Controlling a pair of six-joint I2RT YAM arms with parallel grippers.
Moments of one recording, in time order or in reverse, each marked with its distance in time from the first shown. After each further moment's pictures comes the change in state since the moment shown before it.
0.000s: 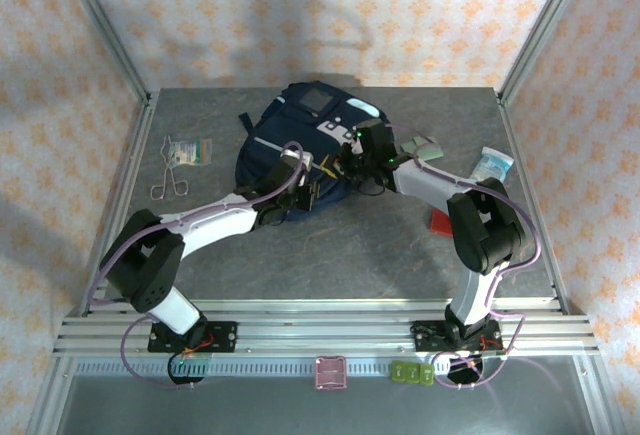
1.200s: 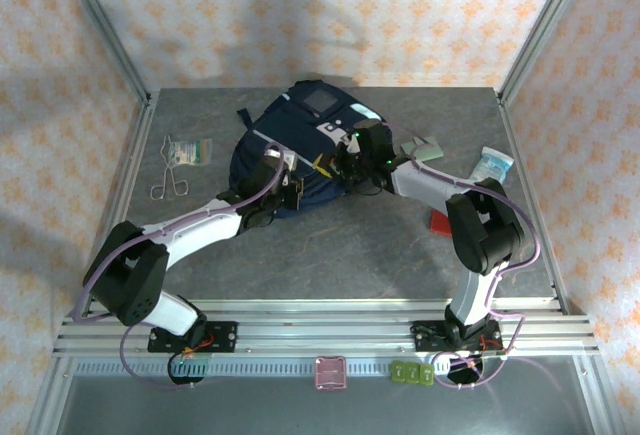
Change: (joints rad) left arm 0.082 -0.111 -0.101 0.034 0.057 -0.008; right arm 0.008 0.000 -0.008 0.067 -0.055 0.001
